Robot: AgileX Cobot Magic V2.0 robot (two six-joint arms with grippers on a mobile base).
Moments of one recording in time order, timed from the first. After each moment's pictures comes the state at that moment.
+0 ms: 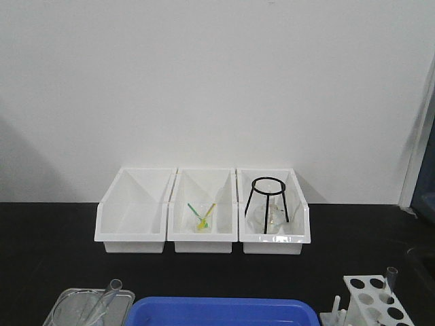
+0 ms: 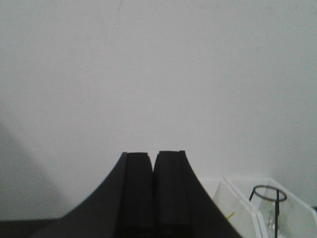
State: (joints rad) left arm -0.10 0.71 -0.64 0.04 -0.13 -0.13; right arm -0.11 0.63 -0.56 0.05 -0.24 -0.05
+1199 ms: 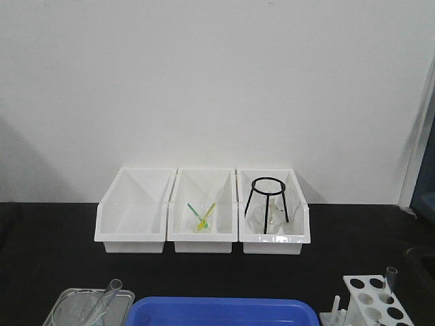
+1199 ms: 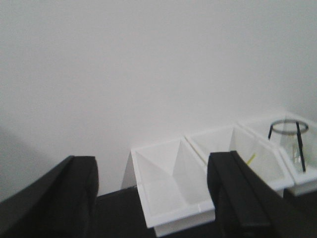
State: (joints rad) left arm -0.10 0.87 -0.55 0.31 -0.26 -0.09; right arm -0.05 0.72 -0.41 0.03 -0.31 0.00
